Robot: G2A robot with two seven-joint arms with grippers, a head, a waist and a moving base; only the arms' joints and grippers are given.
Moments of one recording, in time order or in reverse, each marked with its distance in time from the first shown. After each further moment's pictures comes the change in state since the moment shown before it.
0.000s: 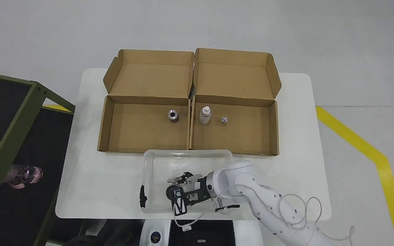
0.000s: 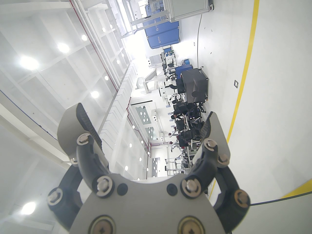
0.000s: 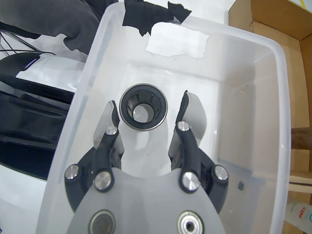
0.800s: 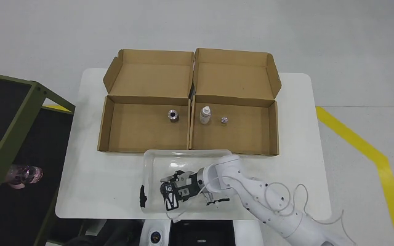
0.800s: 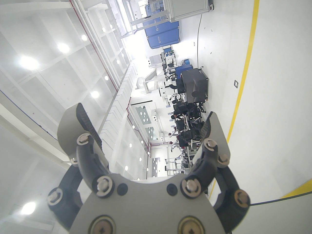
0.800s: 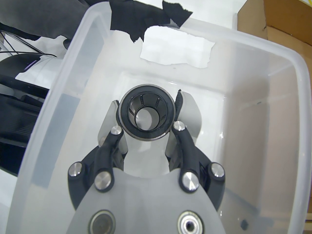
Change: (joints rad) left arm 0.000 0.000 0.000 0.000 0.000 0.000 0.000; right arm 0.126 -0.038 -0.111 0.144 0.033 0.040 -0.067
